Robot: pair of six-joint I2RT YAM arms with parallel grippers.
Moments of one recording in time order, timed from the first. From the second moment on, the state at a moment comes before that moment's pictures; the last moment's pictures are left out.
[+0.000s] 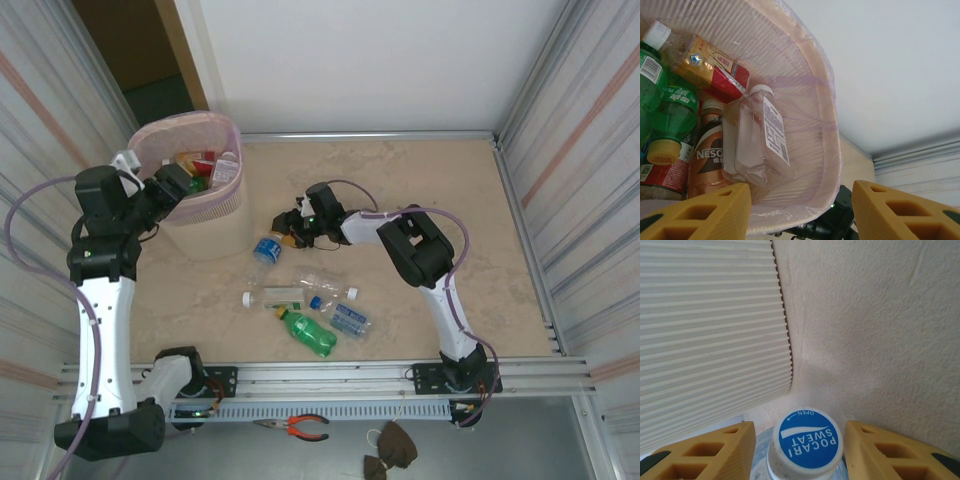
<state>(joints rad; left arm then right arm) 0.13 0.95 1.23 -0.67 0.37 -0.71 0.68 2.29 1.45 0.20 -0.65 1.13</state>
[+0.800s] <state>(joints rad) 0.13 0.93 1.20 -0.68 0.40 -0.67 0.59 2.23 1.31 0.36 -0.60 1.24</state>
